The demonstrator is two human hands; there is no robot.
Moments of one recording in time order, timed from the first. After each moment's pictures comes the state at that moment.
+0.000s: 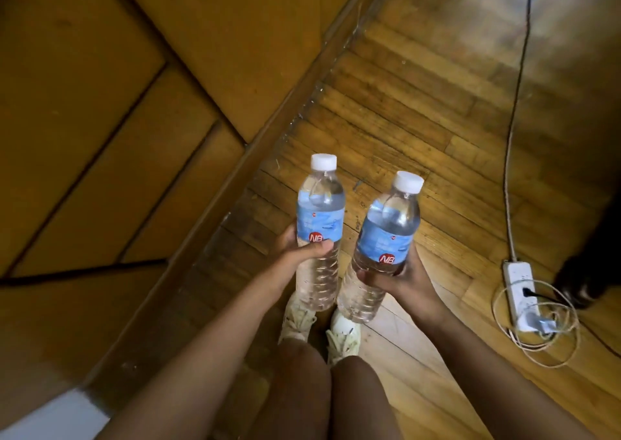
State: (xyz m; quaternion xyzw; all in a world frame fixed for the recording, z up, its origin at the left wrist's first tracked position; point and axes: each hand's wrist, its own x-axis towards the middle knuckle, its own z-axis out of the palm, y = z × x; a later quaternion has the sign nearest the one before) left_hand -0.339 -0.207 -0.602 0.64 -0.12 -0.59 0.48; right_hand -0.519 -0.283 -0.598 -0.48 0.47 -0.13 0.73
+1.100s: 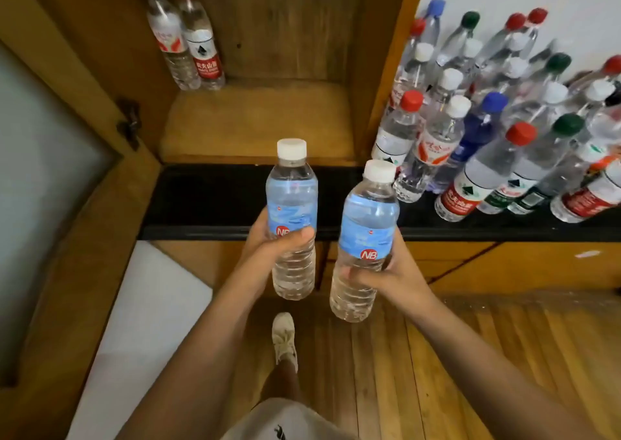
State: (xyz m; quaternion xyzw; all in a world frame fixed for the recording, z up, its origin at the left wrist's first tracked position) left_hand -0.156 0.123 -0.261 0.65 0.07 -0.12 0.74; right_hand -0.188 -0.079 -0.256 -0.74 0.00 0.11 0.67
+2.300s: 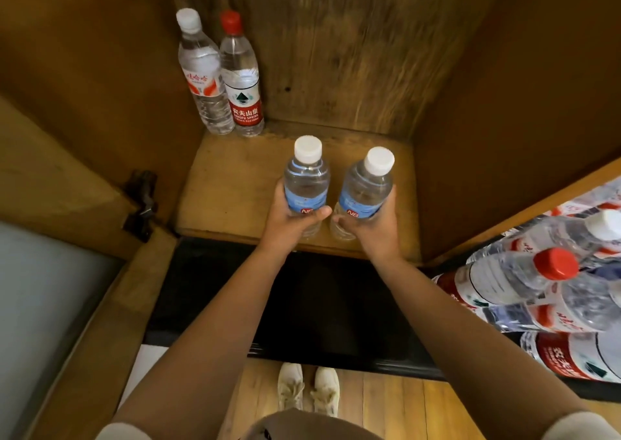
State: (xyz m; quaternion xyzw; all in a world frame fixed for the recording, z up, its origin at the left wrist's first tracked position) left_hand 0.111 0.177 -0.289 0.67 0.09 -0.01 0.74; right_hand 0.121 0.028 -0.302 -0.80 0.04 -0.03 0.60
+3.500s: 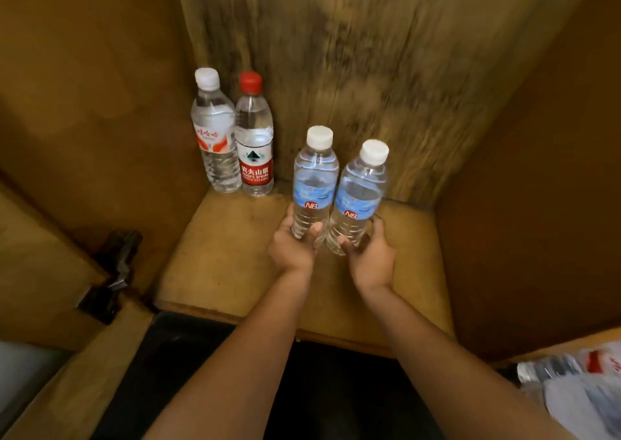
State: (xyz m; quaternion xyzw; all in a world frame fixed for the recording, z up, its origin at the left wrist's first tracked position) left_hand 0.209 0.171 -0.321 0.63 0.25 0.09 0.73; right_hand 0.208 0.069 -0.326 -0.87 0.10 -0.07 0.47
